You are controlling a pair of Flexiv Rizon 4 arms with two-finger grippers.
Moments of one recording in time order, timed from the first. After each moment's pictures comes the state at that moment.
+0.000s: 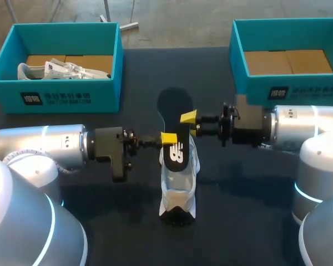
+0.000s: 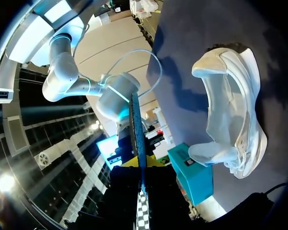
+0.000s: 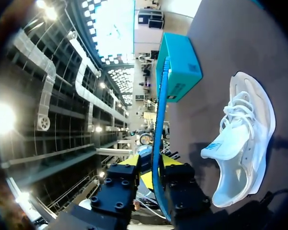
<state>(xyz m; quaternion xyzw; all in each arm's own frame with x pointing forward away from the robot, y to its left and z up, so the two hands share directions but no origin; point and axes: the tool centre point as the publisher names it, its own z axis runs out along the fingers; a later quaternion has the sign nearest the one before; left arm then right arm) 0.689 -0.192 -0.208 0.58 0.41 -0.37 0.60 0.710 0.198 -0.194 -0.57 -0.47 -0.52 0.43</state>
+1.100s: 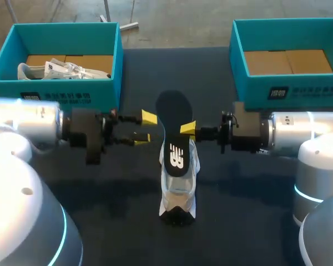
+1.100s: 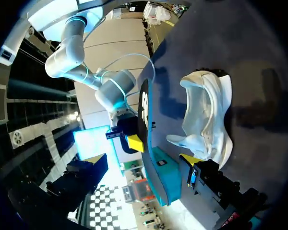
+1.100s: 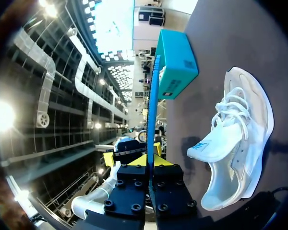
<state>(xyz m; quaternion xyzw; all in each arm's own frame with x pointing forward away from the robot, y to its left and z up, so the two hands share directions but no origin) 0.716 -0.134 -0.199 0.58 0.54 -0.37 0.49 0.705 0.197 -0.221 -0.56 -0.48 -0.51 0.44</state>
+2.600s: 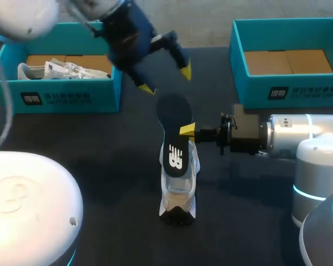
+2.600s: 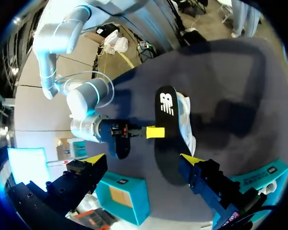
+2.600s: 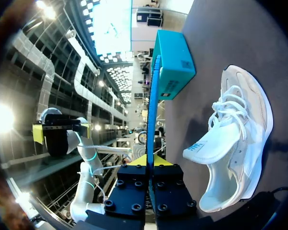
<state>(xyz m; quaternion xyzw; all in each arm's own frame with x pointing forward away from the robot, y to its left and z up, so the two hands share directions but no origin) 0.752 -0.190 -0.101 0.73 0.63 -0.23 0.15 0.706 0.199 -0.226 -0.57 -0.48 -0.51 0.44</state>
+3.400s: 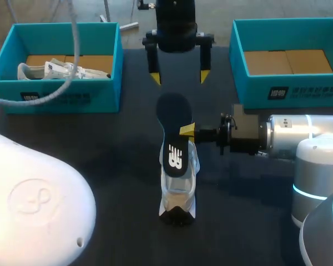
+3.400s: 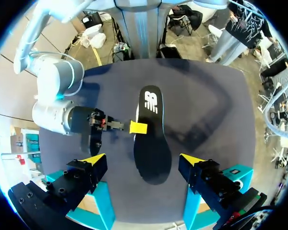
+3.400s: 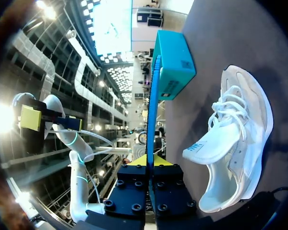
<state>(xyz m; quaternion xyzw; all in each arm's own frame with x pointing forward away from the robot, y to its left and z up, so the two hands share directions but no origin) 0.767 -0.205 -0.112 0.72 0.69 -0.07 -0.02 0.707 0.199 -0.226 -0.57 -0.47 -0.51 0.44</state>
